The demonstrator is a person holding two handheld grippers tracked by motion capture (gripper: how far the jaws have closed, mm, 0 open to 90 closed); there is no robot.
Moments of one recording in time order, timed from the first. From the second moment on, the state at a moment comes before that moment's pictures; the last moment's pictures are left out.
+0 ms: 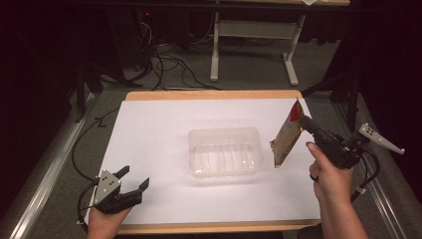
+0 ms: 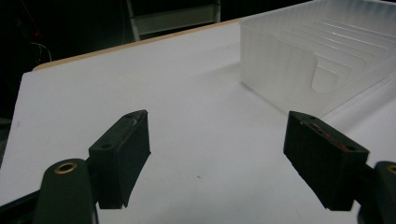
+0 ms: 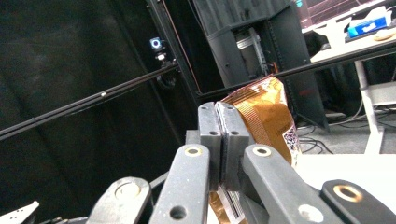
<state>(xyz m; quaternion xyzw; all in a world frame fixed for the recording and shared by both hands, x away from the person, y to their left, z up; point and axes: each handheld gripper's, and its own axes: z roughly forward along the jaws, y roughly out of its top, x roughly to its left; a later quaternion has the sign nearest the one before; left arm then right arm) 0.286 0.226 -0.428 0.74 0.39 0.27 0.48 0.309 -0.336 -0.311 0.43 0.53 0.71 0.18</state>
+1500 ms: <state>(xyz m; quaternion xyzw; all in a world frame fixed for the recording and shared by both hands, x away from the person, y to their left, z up) 0.284 0.226 -0.427 0.74 0.39 0.28 0.48 0.357 -0.241 -0.319 0.39 0.57 0.71 0.14</state>
